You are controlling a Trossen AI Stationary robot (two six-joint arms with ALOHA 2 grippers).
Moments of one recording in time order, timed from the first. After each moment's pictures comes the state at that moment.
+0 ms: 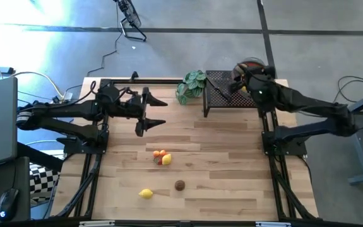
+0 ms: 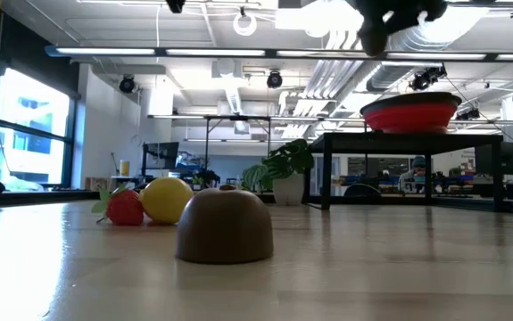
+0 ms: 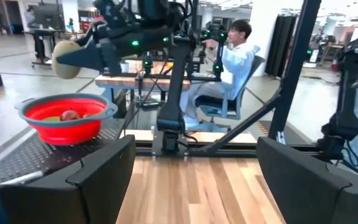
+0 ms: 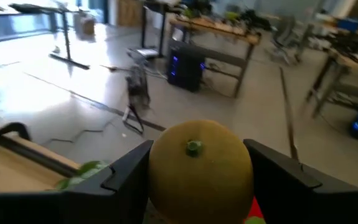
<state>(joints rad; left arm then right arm) 0.12 0.98 0.87 0.18 0.17 -0.06 -0.26 1.03 1.08 -0.42 0.96 0.19</state>
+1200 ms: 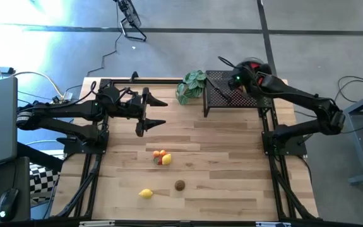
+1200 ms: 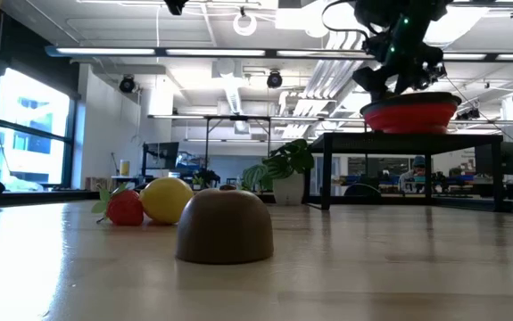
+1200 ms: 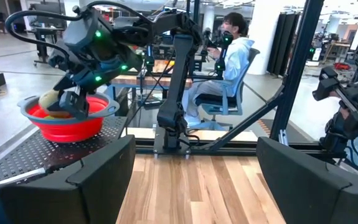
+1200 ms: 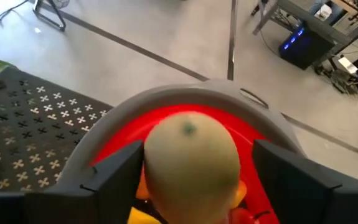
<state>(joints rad) 0.12 0.98 0.86 0.18 0.16 -0.05 -0.58 1.25 1.08 -0.70 0.83 0.30</state>
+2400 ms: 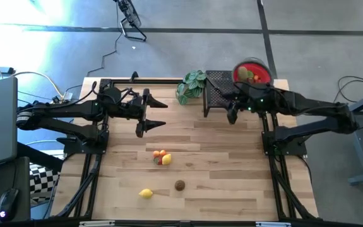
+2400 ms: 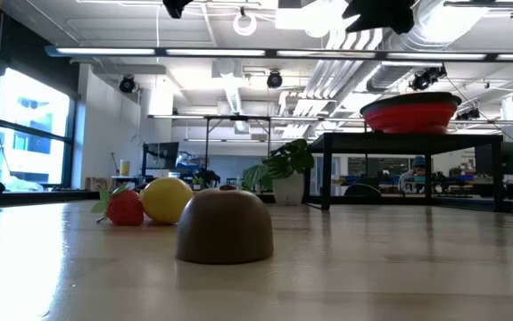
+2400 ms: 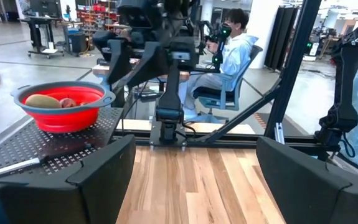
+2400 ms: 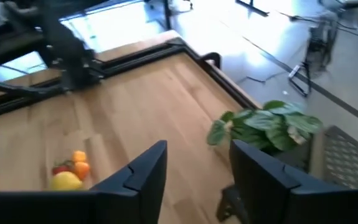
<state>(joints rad) 0.12 0.98 0.86 0.15 0.18 -0.07 -0.14 1.00 1.08 -0.52 0.23 0.23</state>
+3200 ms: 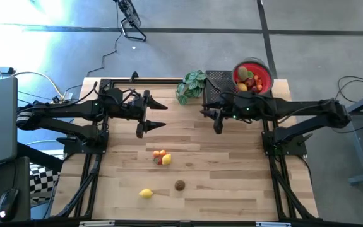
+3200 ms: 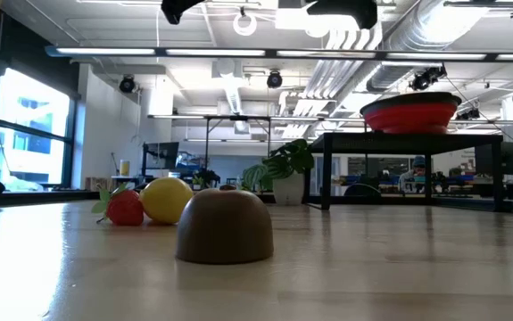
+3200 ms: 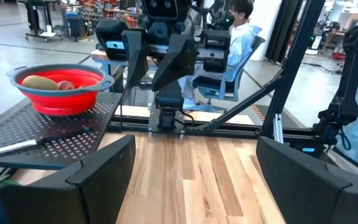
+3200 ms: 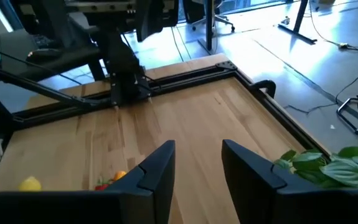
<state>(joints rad) 0.12 0.98 0.86 0.10 0.17 -0.09 -0.03 1.17 1.08 -0.24 0.20 0.19</state>
